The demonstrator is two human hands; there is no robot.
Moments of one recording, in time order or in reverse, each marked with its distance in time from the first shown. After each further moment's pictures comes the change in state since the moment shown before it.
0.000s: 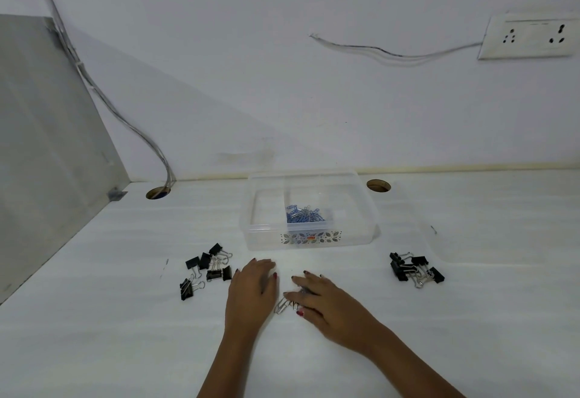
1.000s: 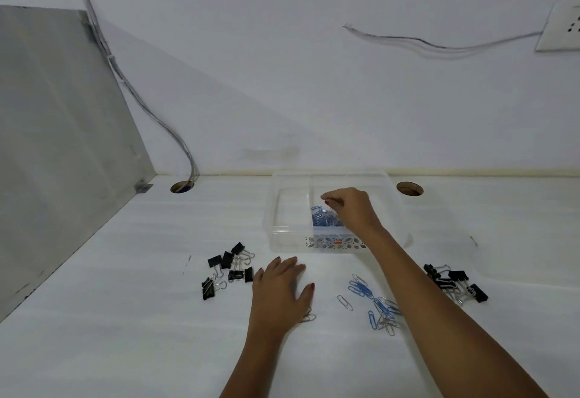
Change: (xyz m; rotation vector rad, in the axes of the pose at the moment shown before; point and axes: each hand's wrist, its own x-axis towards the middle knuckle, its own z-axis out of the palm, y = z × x) left_hand 0.007 0.001 0.004 0.267 -0.142 0.040; right_hand 0.131 0.019 -0.093 0.212 0.453 0.260
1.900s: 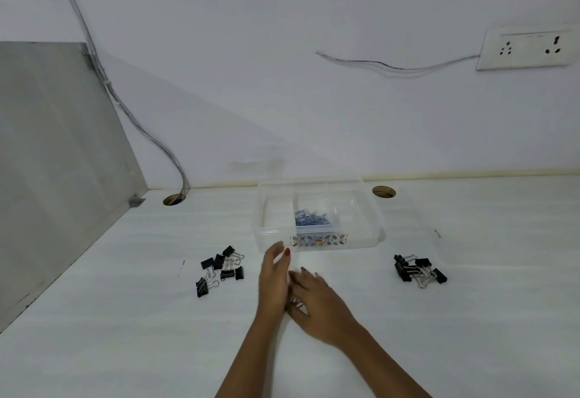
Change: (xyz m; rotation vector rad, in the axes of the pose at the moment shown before) left_hand -0.006 0.046 -0.017 -1.077 0.089 -0.329; right_hand -0.156 0.004 0.053 -0.200 -0.346 -0.196
